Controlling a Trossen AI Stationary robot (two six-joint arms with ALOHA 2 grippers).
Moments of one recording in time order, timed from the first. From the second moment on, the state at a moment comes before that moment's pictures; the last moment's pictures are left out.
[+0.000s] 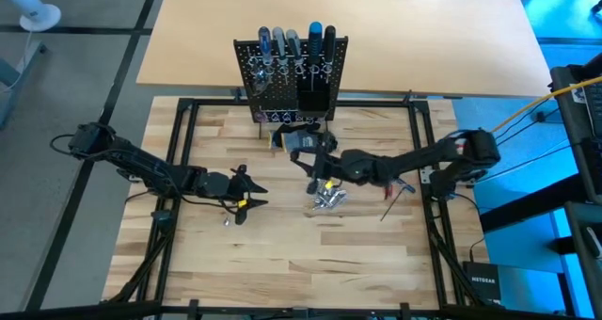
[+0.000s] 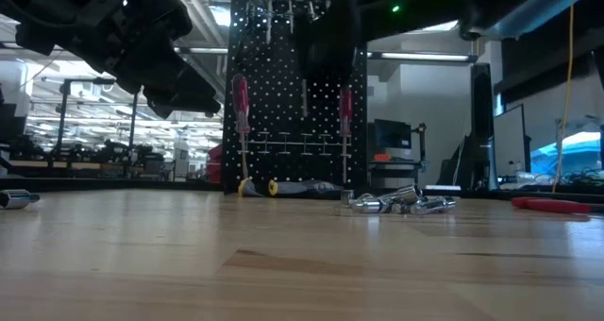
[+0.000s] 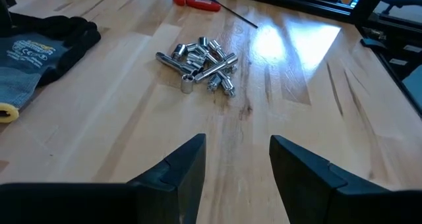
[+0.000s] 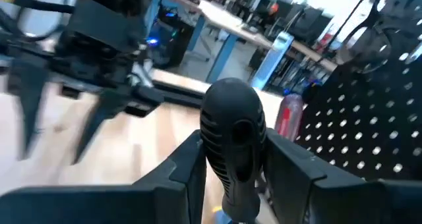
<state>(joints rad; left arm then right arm) -0.23 1.19 0.36 0.39 -0.26 -0.32 0.05 1.61 0.85 0.69 0.38 -0.40</state>
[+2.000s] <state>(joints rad) -0.23 1.18 0.36 0.34 -0.30 -0.32 -0.09 2.05 1.25 0.88 0.49 -0.38</state>
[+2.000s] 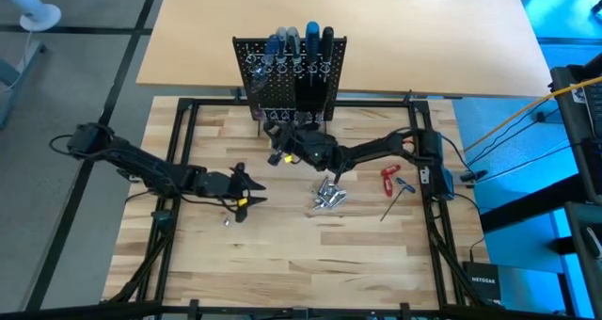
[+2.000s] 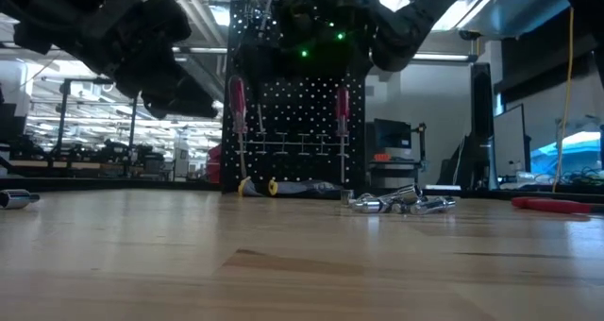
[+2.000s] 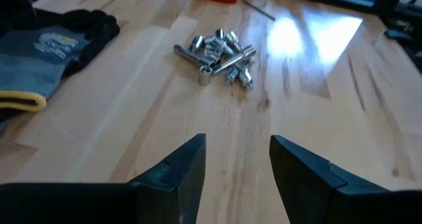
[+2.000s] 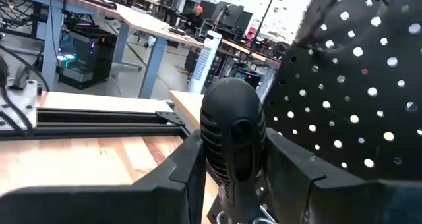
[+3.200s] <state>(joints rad) -0.40 1.23 0.79 0.11 -0.97 -0.15 0.15 1.90 1.25 0.37 0.73 -0.47</state>
